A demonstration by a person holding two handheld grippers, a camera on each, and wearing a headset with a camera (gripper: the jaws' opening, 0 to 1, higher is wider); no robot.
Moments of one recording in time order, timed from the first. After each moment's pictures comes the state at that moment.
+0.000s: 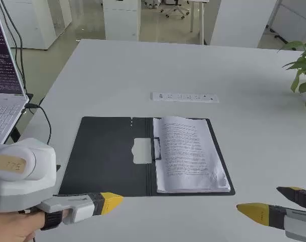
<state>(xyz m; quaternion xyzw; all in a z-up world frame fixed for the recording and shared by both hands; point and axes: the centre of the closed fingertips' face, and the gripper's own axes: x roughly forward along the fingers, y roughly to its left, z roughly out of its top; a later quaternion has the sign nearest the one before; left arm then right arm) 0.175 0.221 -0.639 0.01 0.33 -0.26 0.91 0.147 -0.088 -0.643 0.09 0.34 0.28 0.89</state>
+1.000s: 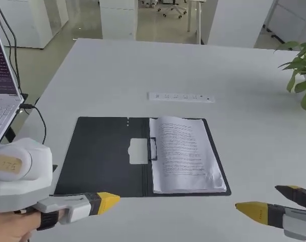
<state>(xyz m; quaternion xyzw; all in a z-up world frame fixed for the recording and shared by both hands) 0.182 0.219 -0.641 0.01 0.33 -0.26 0.91 0.154 -0.093 -0.640 0.09 0.33 0.28 0.90</state>
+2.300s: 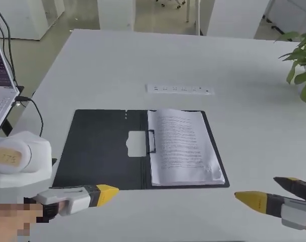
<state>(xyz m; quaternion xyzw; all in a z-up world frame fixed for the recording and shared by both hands) 0.186 0.217 -0.648 0.01 0.34 -0.26 0.91 0.158 -0.096 -0.641 0.10 0.32 0.27 0.90</state>
